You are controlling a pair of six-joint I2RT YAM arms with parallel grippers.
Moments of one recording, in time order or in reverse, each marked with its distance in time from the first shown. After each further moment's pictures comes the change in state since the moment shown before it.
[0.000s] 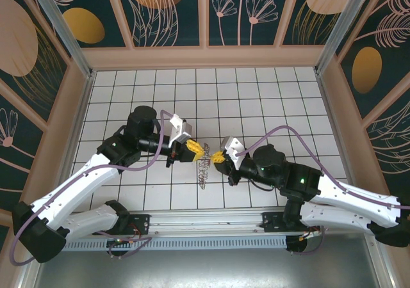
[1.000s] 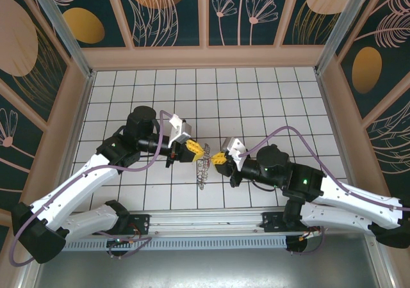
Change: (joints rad) left arm 0.000 -0.005 0.000 0.000 0.000 0.000; right arm -0.002 -0.025 -0.004 0.010 -0.053 0.005
